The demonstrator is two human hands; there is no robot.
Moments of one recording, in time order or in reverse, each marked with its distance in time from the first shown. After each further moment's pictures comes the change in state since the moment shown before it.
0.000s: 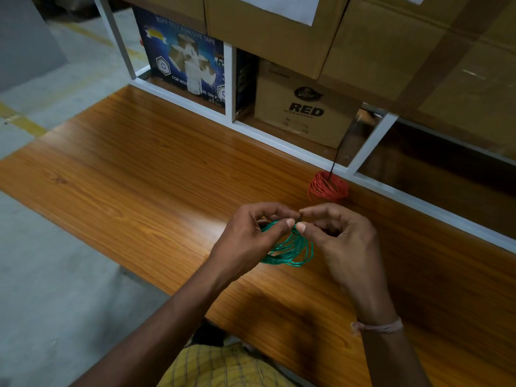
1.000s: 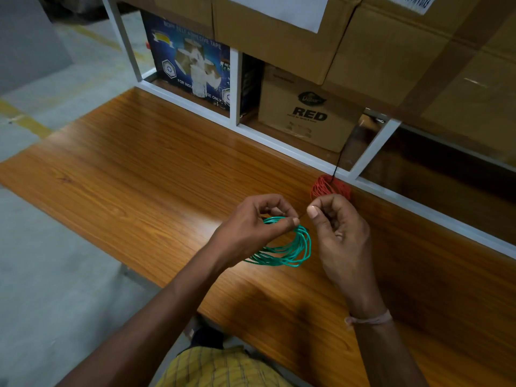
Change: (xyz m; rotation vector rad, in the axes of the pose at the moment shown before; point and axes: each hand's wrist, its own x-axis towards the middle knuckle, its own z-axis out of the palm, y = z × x) left_hand 0.015 0.006 -0.019 0.112 -0.100 -0.021; right_hand 0.012 0.009 0.014 -0.092 0.099 -0.248
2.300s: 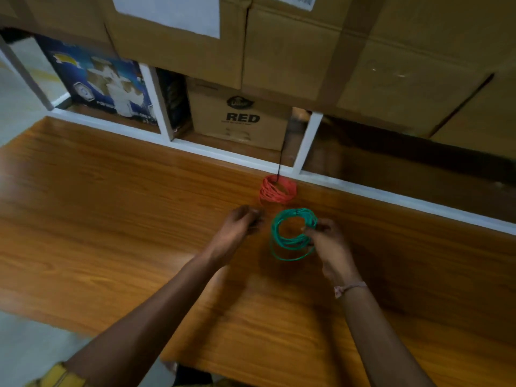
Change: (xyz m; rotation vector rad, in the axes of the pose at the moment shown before) left_hand 0.107 -0.065 0.092 -0.348 -0.047 -0.273; right_hand 0.029 0.139 -0.044 0.344 0.276 0.771
